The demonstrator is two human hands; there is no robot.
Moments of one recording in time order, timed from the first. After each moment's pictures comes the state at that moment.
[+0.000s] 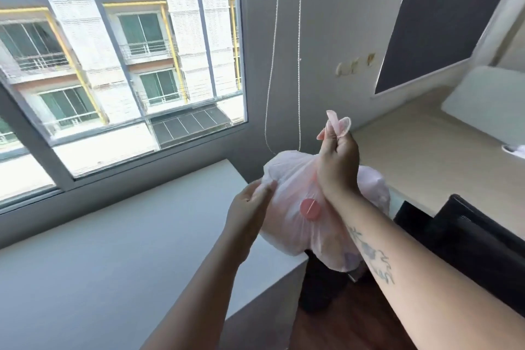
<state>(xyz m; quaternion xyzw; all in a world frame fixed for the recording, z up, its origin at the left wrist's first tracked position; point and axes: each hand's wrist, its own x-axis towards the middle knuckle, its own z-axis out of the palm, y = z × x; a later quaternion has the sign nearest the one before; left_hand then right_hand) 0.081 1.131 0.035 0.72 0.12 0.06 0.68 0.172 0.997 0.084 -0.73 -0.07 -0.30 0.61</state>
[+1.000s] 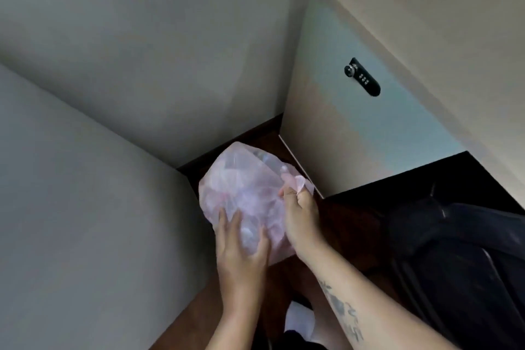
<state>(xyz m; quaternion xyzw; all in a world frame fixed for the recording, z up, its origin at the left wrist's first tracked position) 0.239 0.906 -0.371 0.81 0.39 0.05 0.44 0.346 0.836 -0.369 -0.77 0.15 0.22 0.58</state>
